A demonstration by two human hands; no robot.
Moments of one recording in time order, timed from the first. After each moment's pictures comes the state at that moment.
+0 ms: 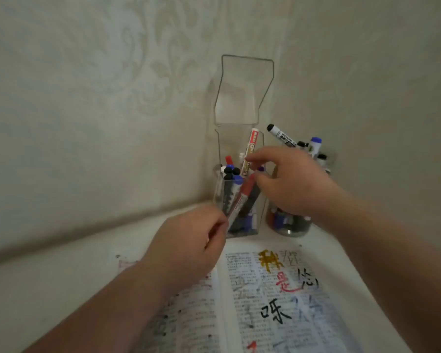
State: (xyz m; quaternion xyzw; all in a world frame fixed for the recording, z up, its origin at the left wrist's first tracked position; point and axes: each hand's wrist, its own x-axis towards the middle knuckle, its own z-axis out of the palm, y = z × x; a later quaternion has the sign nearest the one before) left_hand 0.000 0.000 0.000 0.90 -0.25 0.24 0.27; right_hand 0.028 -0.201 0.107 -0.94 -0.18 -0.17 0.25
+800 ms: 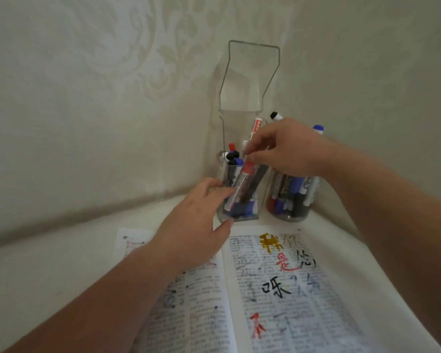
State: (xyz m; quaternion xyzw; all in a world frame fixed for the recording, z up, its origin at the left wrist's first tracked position) left_hand 0.001 0.000 -0.003 0.91 -0.24 0.19 0.29; right_hand 0.055 -0.201 0.130 -0.95 -0.21 -0.08 0.21
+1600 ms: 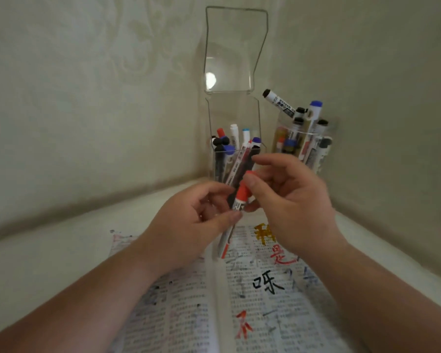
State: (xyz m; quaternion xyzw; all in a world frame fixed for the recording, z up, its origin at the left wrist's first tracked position) left_hand -0.014 -0.018 0.004 0.80 -0.21 0.08 0.56; right_hand -0.011 -0.198 0.024 -0.68 -0.20 -0.21 0.67
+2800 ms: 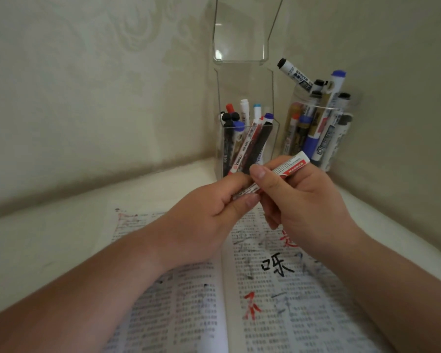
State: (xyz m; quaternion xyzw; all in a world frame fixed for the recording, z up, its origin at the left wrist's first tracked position) left_hand -0.030 -0.028 0.009 0.85 -0.27 0.03 0.45; right_hand -0.026 -0.199 0.020 -0.71 -0.15 -0.04 0.68
